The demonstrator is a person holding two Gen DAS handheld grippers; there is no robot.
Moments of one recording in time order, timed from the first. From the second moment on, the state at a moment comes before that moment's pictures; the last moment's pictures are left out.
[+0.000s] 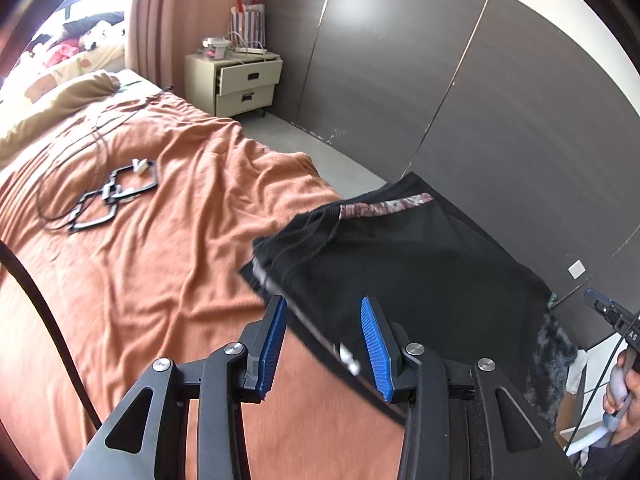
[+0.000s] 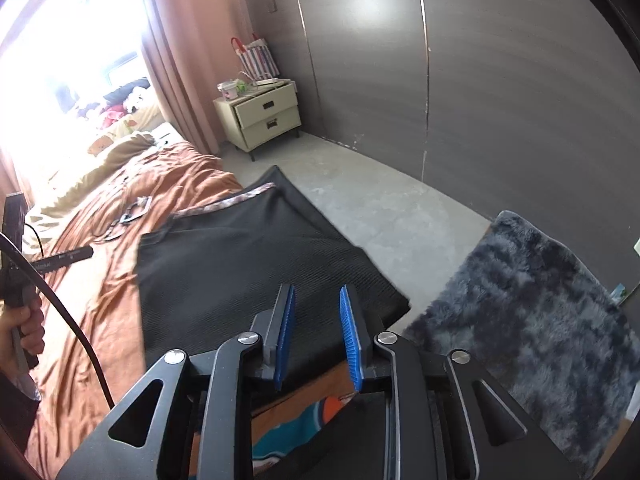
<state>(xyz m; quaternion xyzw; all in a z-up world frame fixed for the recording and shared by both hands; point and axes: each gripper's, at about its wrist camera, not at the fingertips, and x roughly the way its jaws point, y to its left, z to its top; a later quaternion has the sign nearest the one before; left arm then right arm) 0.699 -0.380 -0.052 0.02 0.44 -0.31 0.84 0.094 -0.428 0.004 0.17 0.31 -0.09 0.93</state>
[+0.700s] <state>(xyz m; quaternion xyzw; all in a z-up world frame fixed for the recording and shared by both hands) 0.519 -0.225 0.050 0.00 0.34 -0.28 0.90 -0.058 -0.338 0.054 0.15 0.26 -0.06 0.95</state>
